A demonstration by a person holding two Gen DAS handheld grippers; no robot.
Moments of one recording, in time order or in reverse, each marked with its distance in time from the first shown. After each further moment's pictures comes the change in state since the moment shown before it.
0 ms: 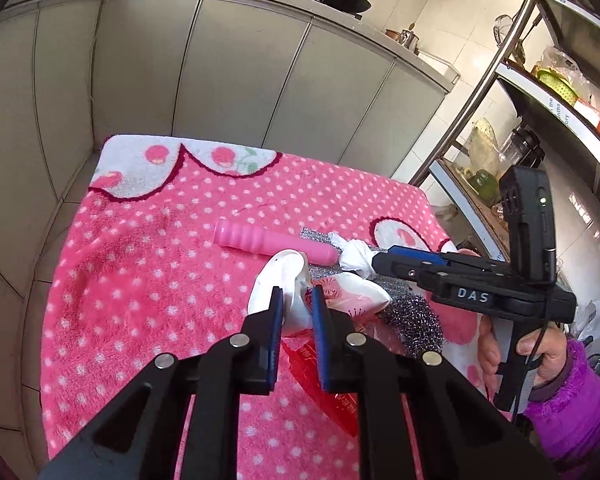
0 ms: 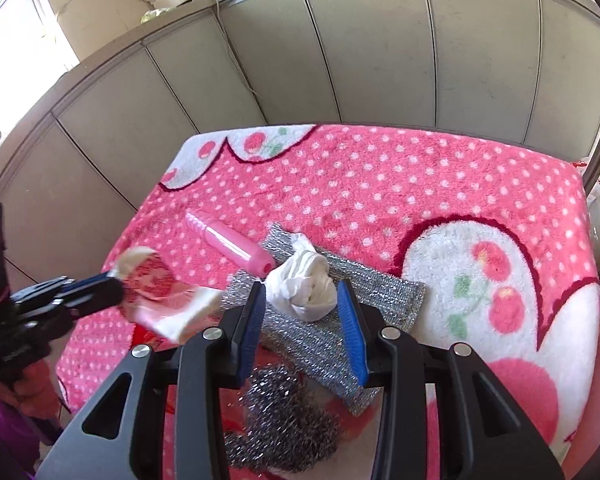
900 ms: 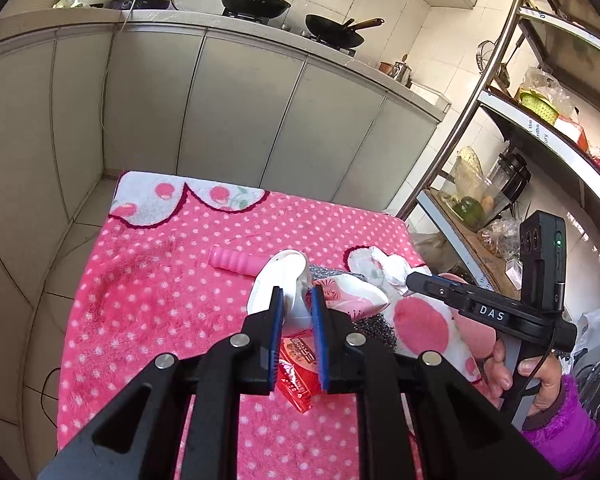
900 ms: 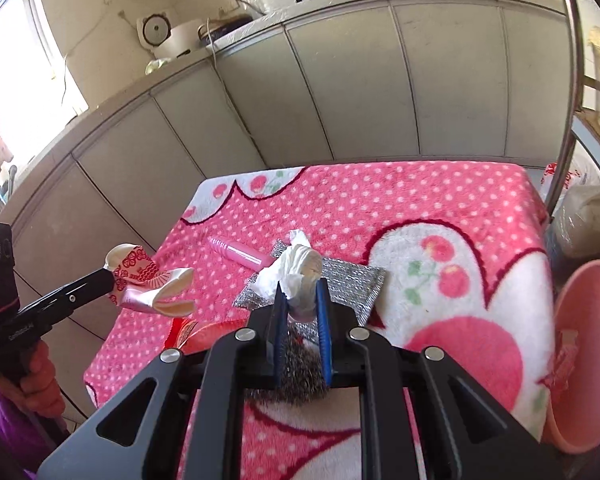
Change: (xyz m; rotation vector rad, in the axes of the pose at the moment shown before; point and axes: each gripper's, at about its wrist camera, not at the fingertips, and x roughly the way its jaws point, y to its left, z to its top) left arm -0.058 -0.034 -0.005 0.008 -0.122 0.016; right arm -0.088 -0.015 -0.032 0.076 -0.179 0.026
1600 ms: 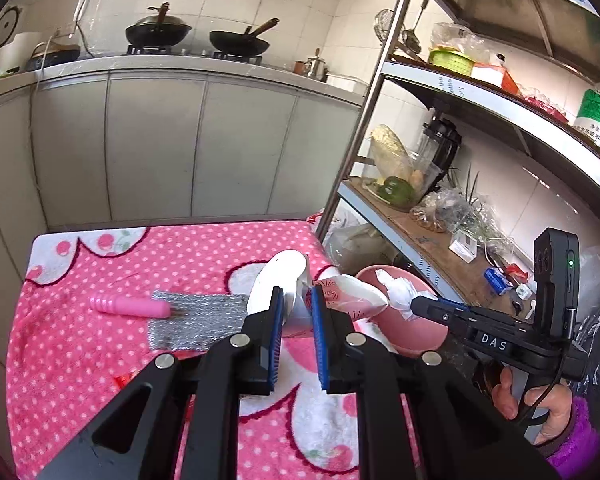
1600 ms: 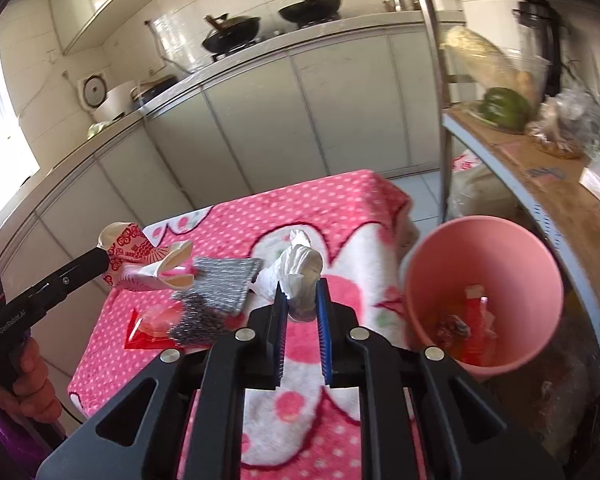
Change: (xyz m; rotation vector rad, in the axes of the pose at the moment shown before) left arm 0.015 -0.144 -0.003 0.225 -0.035 -0.149; right arm -0.126 -0.062 -0.056 0.167 -0.176 -0.240
